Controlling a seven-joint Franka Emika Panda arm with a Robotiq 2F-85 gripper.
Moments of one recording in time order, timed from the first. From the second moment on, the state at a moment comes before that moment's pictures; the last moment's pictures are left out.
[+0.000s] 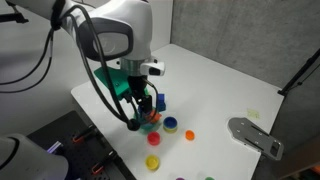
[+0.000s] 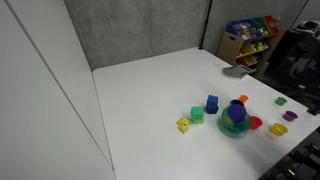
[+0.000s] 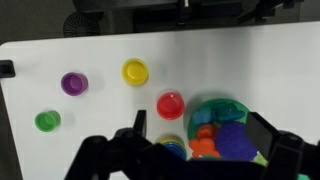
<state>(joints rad) -0.15 -0.32 -0.15 -2.63 -0.14 2.17 -0.10</state>
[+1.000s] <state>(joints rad) -0.21 -0.04 -0.21 -2.55 -0.15 2.45 -0.11</state>
